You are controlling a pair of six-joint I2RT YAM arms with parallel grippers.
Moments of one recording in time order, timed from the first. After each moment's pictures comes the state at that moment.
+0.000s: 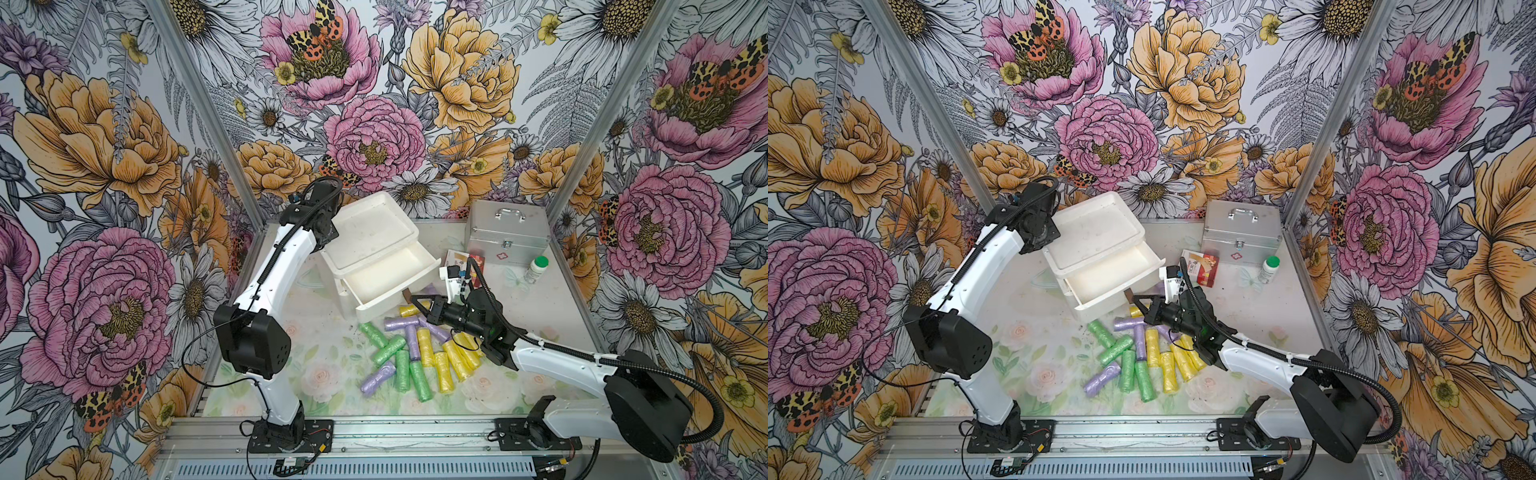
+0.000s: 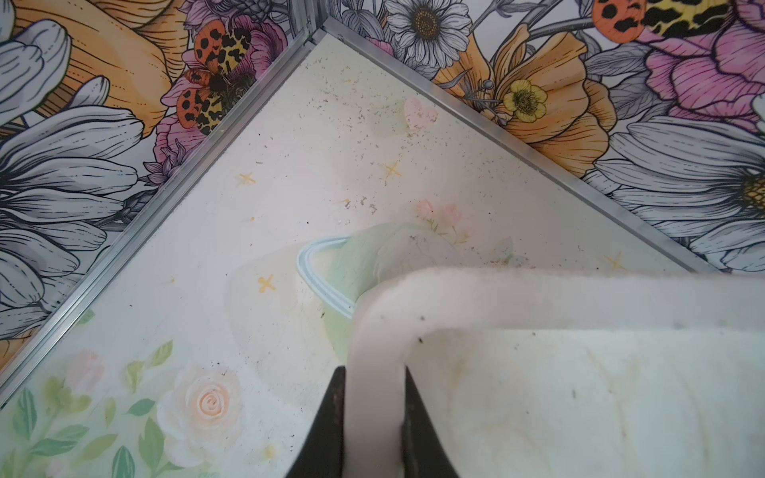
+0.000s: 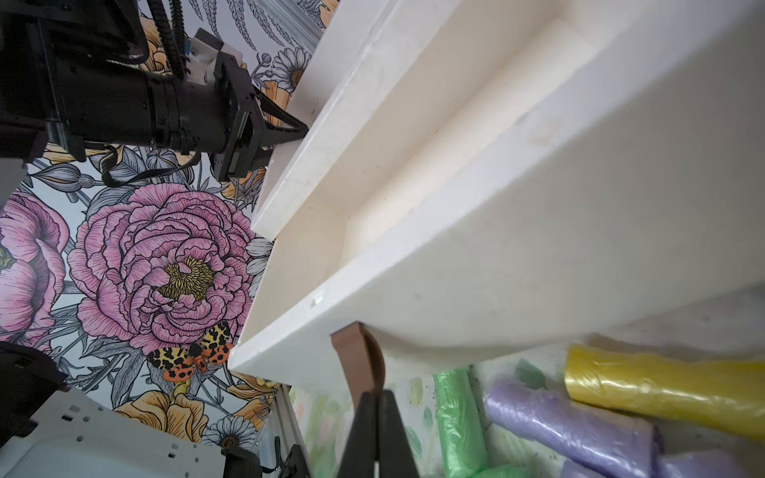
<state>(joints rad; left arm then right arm) -0.25 1.78 1.87 -1.15 -0.46 -0.75 0.72 1.28 0.56 0.52 -0.29 0.84</state>
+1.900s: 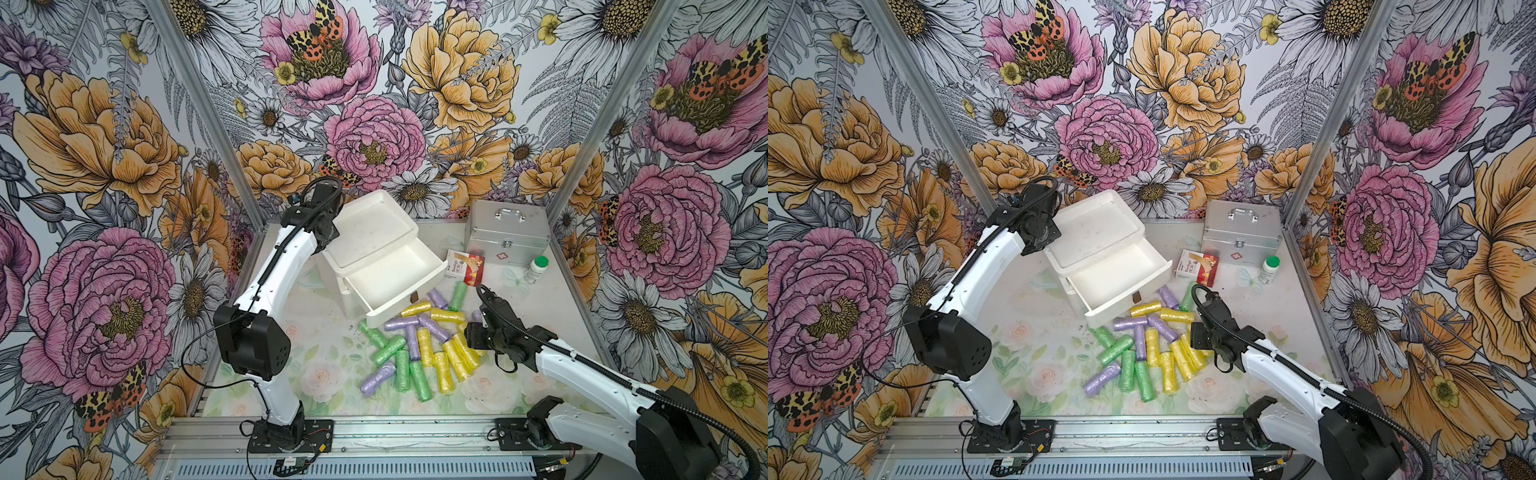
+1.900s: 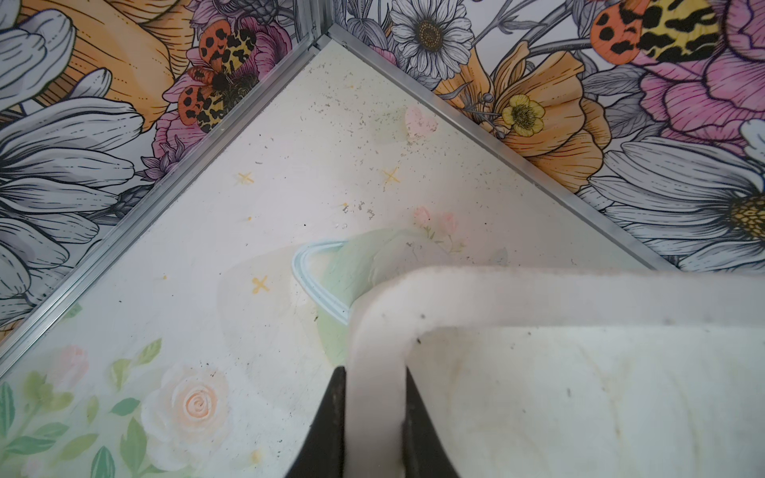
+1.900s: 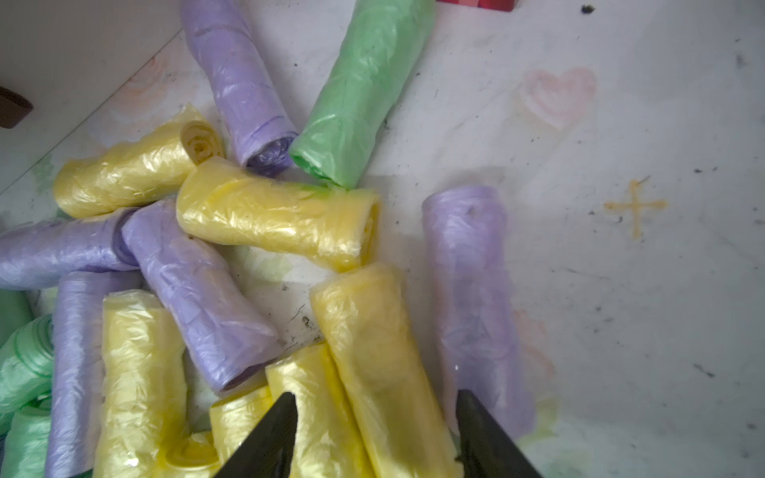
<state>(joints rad) -0.26 1.77 1.84 -1.12 -0.48 -0.80 0.50 1.11 0.56 -0.46 0.07 0.49</state>
